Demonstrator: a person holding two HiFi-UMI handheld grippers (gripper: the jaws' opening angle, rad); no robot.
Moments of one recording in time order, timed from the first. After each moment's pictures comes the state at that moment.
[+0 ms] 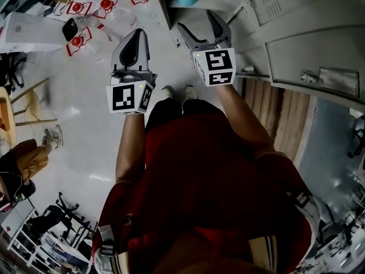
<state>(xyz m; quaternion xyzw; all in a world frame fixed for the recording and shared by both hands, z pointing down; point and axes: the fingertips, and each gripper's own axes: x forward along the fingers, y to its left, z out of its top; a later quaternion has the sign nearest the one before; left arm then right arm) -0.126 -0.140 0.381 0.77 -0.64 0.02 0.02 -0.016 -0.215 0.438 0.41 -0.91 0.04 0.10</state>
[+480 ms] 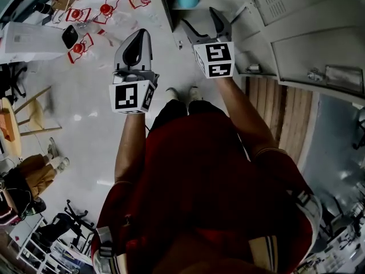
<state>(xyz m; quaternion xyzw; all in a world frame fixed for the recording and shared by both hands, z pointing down) -0.138 -0.150 0.380 0.80 -0.60 0.02 0.00 -0.025 -0.237 0.455 0.45 -0.88 0.04 0.12</state>
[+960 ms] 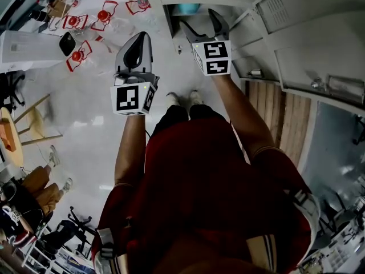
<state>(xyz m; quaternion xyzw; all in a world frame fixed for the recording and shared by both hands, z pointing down) -0.153 -0.176 0.398 0.80 -0.59 0.03 0.03 -0.037 -0.272 0.479 0.47 -0.87 0.06 0.13</state>
